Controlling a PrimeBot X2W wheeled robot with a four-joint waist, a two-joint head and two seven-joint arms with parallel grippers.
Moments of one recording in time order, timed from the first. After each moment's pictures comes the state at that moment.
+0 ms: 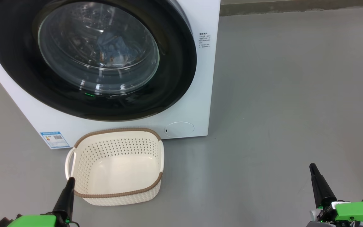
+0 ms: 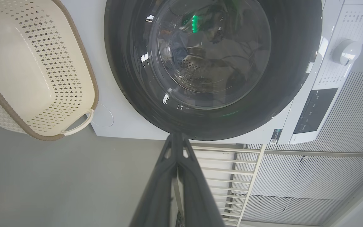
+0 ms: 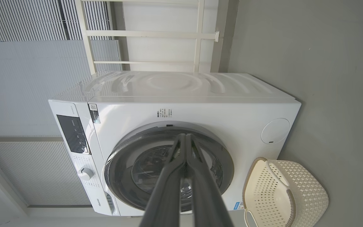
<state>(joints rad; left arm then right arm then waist) -0.07 0.03 0.08 0.26 -1.60 -0.12 0.11 -0.06 -0.05 -0.13 0.27 1.61 0.13 0.10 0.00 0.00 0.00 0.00</state>
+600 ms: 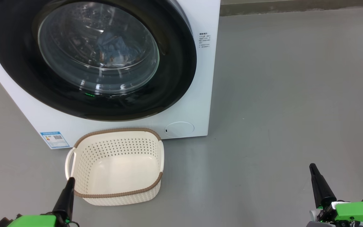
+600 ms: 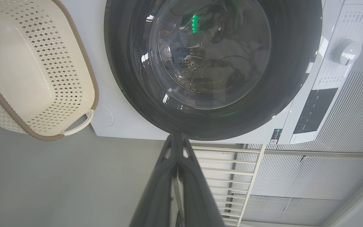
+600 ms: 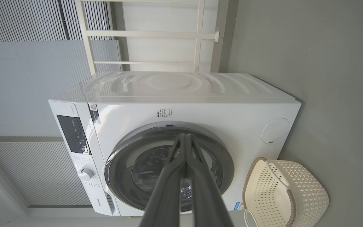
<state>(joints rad) -0.07 0.03 0.08 0.26 -1.60 -0.12 0.11 -0.06 -0.05 -0.13 0.27 1.61 0.13 0.10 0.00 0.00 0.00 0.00</state>
